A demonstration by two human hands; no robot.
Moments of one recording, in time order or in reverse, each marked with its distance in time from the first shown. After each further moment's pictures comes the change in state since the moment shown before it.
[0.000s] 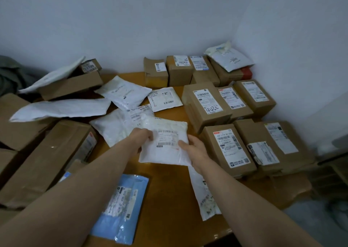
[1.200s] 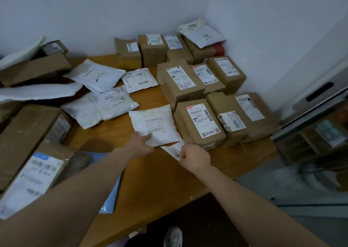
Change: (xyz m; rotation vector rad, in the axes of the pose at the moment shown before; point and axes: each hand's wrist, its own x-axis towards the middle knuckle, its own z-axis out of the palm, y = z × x) left_hand -0.023 -0.069 0.078 0.909 -0.147 0.241; right_hand -0.080 0.055 -0.065 -1.345 0.046 -0.167
